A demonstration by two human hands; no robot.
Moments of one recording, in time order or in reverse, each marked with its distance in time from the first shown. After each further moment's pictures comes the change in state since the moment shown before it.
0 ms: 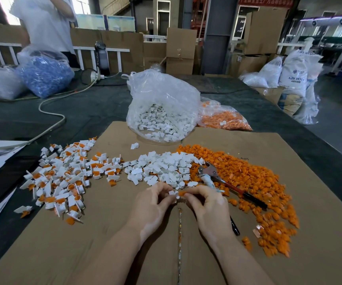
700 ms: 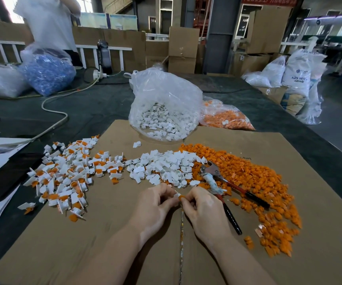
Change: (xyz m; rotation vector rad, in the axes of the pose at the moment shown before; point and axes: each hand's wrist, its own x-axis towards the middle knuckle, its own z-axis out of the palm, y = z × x) left_hand -0.009 0.009 -0.003 -0.095 -0.041 -0.007; right_hand -0.005 -0.002 0.006 -0.288 -0.059 -0.246
